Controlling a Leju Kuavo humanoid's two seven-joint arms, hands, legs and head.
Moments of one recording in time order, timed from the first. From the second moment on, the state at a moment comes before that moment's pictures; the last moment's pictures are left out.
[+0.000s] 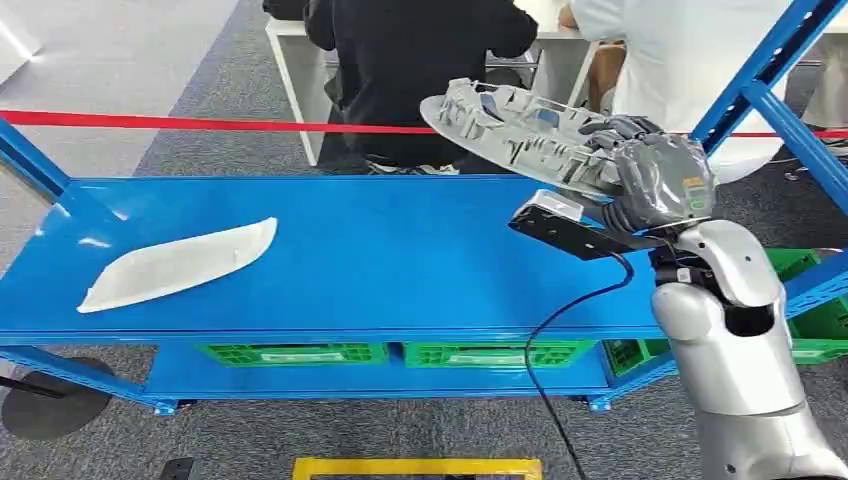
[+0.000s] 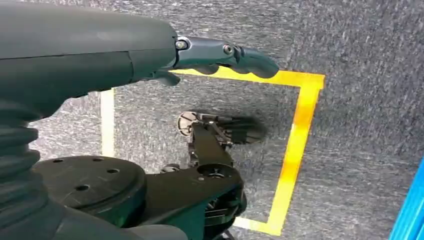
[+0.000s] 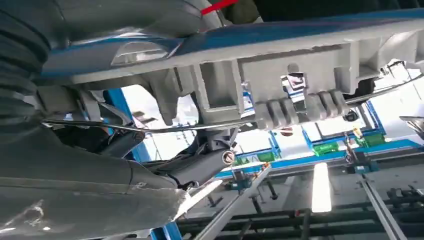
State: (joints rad) left arm -0.09 -0.18 1.31 -0.27 -1.14 -0.02 -0.27; right arm -0.46 -0.08 0.23 -1.78 1.10 0.02 0.01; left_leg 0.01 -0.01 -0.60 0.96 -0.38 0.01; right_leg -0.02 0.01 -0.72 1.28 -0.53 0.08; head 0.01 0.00
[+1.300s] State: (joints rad) left arm -0.09 -0.18 1.31 -0.27 -1.12 0.00 -0.28; right arm -0.45 -0.09 0.23 -1.80 1.11 0.02 0.01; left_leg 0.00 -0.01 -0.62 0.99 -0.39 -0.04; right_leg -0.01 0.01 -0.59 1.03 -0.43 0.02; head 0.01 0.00
